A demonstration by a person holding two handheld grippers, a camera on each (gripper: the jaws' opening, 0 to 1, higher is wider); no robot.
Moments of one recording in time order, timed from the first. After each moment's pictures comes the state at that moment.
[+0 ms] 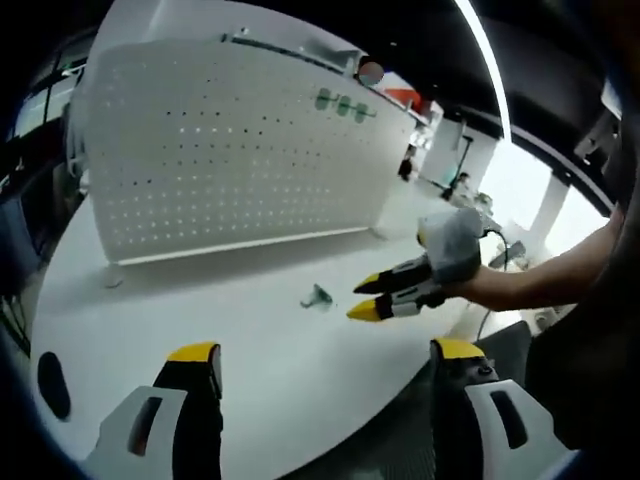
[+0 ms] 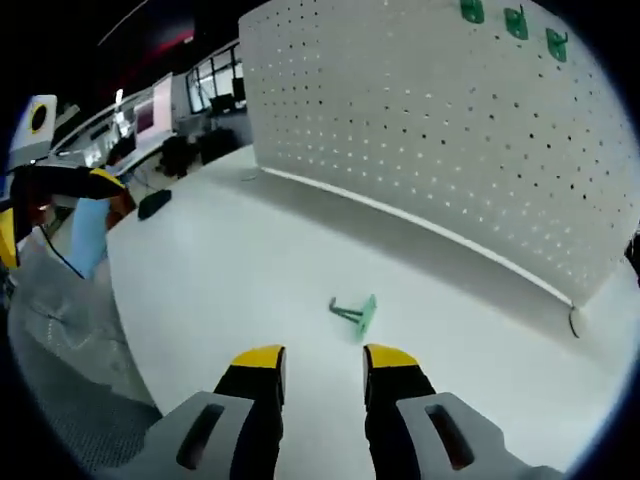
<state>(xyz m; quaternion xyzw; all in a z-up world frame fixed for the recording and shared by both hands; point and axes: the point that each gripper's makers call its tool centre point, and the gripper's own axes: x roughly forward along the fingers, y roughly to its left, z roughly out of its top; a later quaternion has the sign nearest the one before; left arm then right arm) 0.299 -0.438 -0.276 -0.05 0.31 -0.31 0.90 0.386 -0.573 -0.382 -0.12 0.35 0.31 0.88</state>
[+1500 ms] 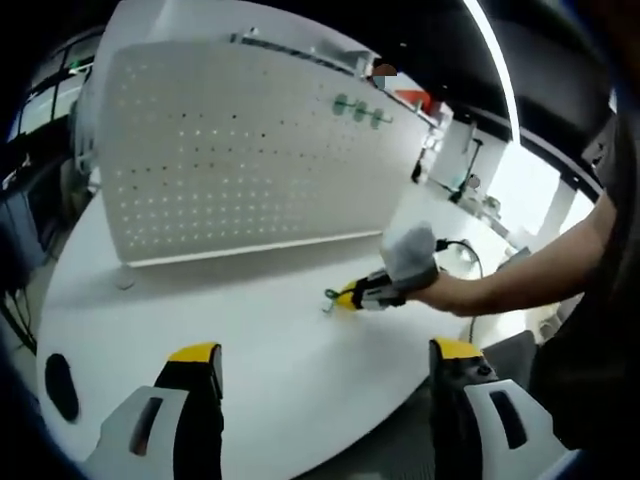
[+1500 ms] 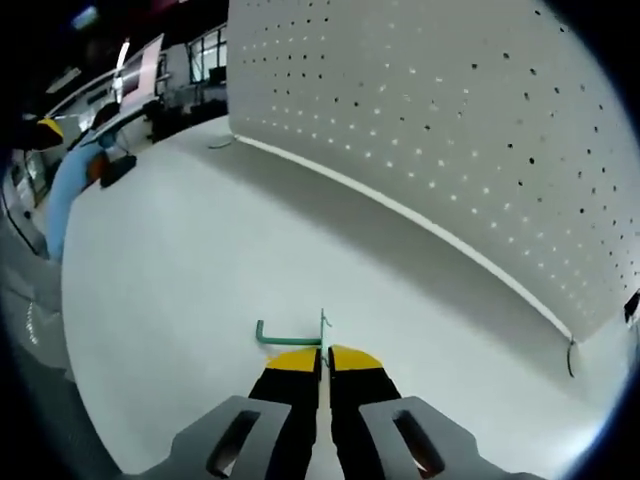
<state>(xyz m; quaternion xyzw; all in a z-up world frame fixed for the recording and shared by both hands) 0.313 -0.428 -0.268 -0.07 0.31 -0.30 0.90 0.438 -0.582 -0.421 -0.18 0.36 0.29 0.87</state>
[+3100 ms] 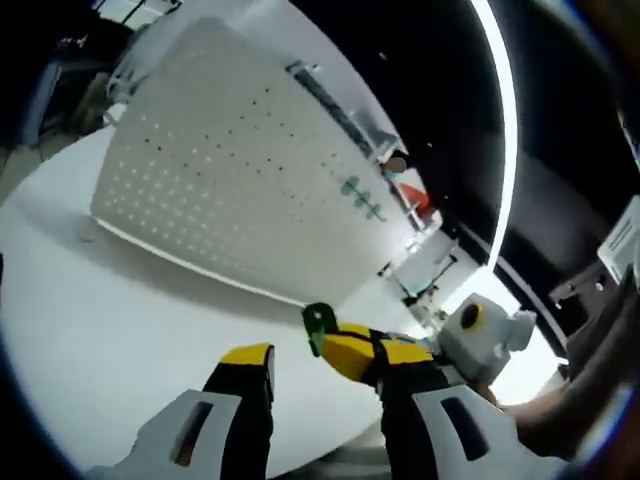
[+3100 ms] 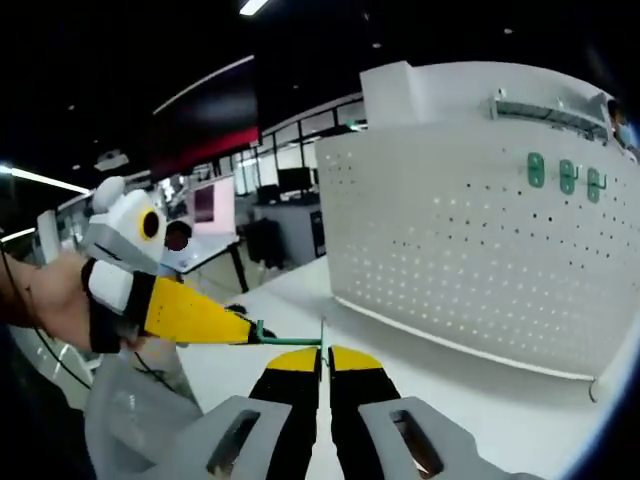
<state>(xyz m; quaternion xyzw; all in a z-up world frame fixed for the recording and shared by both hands) 0.330 -0.443 -0.208 -0.35 0.23 -0.30 0.86 0.351 -0.466 -0.226 -0.02 0.17 0.40 0.90</state>
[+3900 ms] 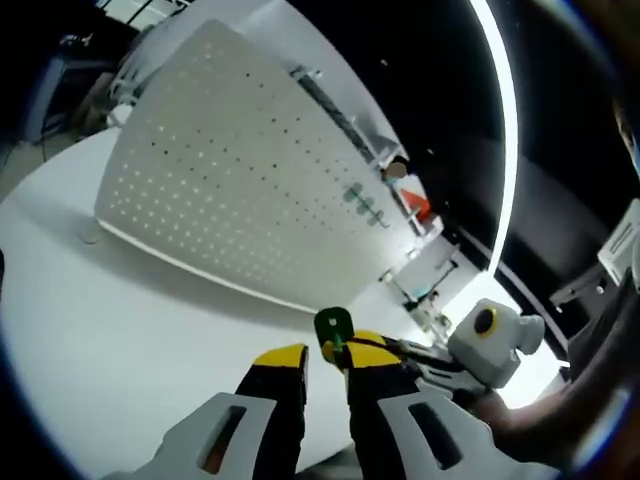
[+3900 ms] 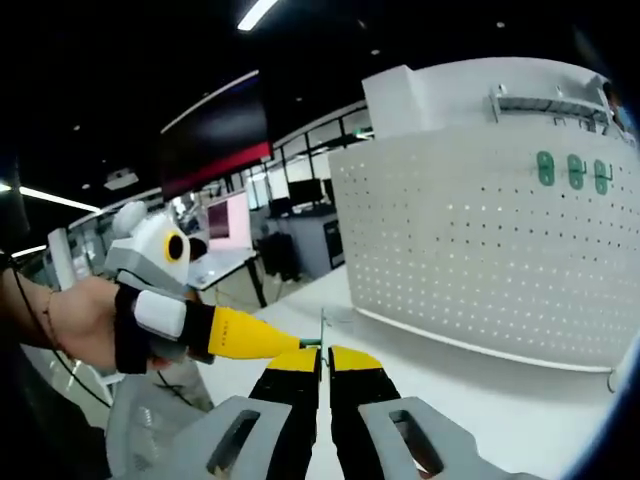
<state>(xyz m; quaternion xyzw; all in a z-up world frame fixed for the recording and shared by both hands) 0.333 -0.439 -0.213 -0.33 0.23 -0.30 0.86 0.342 -0.452 -0.213 0.01 0.16 0.42 0.89</state>
